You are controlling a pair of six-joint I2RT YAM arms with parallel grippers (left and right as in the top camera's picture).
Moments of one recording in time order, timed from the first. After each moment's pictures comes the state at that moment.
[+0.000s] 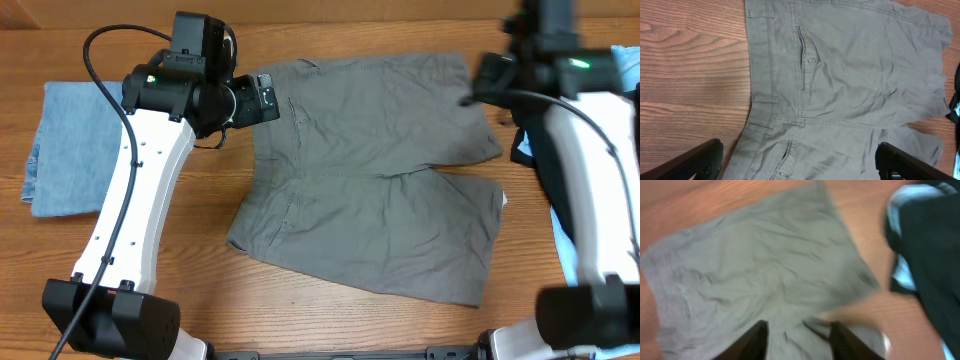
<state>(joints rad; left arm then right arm) -0.18 1.71 1.74 -1.10 0.16 -0.42 -0.01 1.69 1.83 -1.19 -0.05 0.28</state>
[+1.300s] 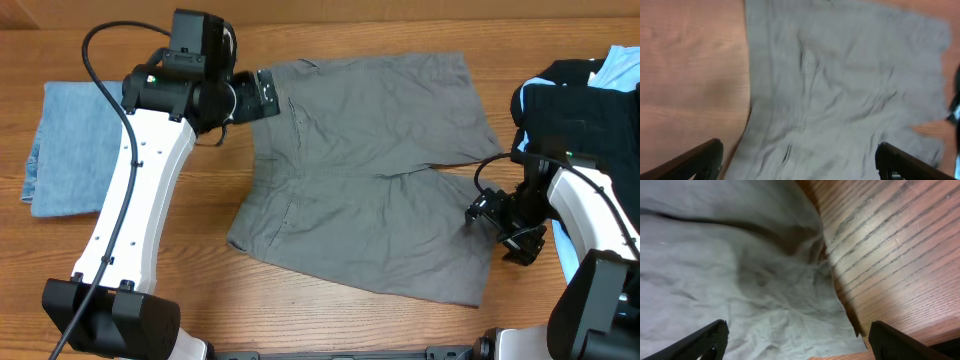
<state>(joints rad) -0.18 1.71 1.74 -1.11 0.15 -0.42 -0.23 1.61 1.00 -1.15 -0.15 0.54</state>
